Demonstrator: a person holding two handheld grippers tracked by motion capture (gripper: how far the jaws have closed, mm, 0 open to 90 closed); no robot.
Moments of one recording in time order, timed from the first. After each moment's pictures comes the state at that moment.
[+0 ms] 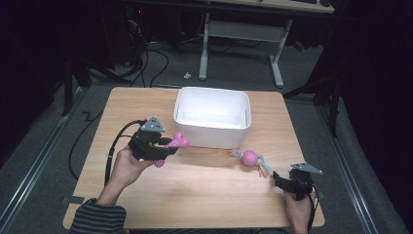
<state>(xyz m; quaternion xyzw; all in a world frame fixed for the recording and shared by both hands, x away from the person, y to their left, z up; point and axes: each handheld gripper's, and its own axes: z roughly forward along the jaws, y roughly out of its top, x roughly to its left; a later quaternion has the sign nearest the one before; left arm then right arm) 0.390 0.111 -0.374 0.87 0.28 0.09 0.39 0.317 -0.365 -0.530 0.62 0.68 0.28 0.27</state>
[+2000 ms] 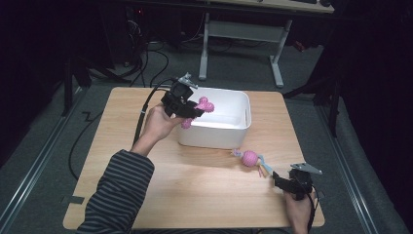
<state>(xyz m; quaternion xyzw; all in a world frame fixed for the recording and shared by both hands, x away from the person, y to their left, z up) 0.485 0.033 -0.324 0.88 0.27 0.09 0.38 0.317 -0.364 -0.530 0.62 0.68 0.28 0.27</state>
